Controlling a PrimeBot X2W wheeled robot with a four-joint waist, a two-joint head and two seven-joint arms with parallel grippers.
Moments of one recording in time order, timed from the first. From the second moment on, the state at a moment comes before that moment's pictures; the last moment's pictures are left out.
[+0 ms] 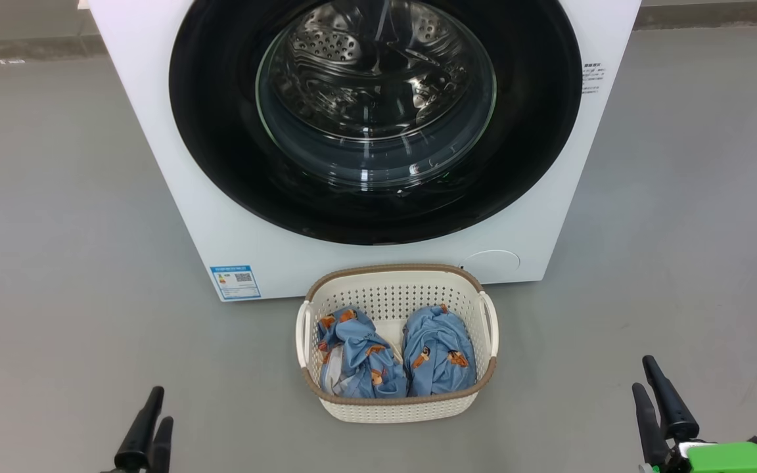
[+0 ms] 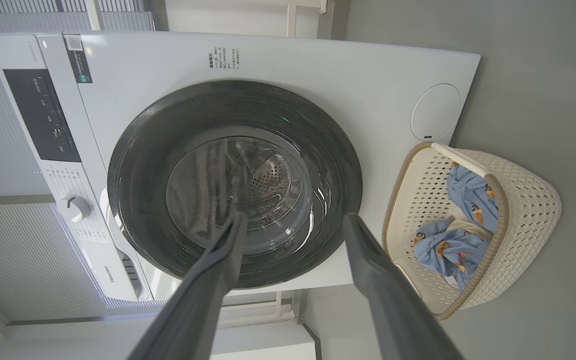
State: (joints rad) left arm -0.02 0.02 0.07 0.30 -1.60 -0.13 0.10; right arm -0.03 -0.04 -0.12 0.32 1.59 0.13 0.09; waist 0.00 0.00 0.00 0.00
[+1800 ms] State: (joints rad) left arm -0.06 0.14 -0.05 0.21 -1.04 -0.13 -0.07; right arm -0.12 -0.12 -0.01 0.29 0.90 0.13 -0.07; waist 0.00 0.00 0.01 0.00
